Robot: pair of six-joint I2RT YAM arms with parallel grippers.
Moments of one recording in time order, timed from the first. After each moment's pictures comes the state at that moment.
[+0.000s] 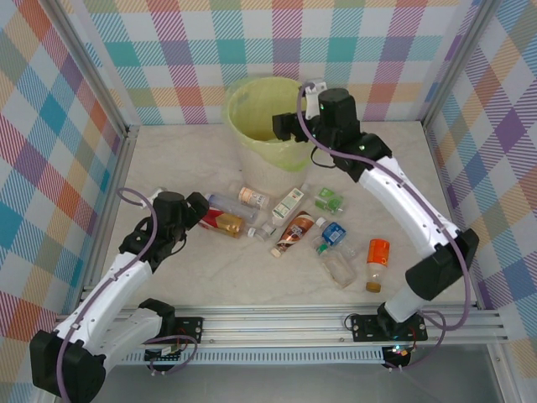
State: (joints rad) left arm -0.33 0.91 0.69 -0.50 -0.24 -0.95; right arm 0.58 1.57 1.69 -0.45 0.04 0.19
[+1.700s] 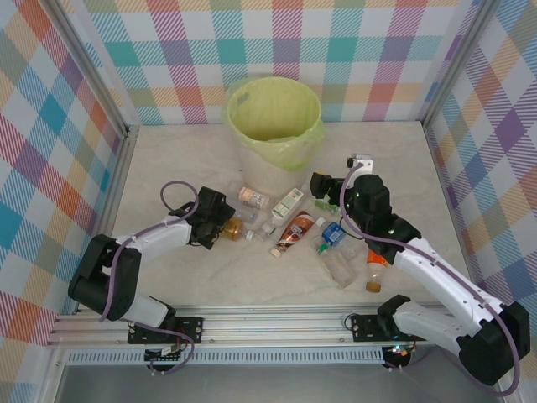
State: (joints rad) left arm -0.44 1.46 0.74 -0.31 -0.10 -1.36; right arm 0.58 1.00 0.80 -0.10 0.25 0.41
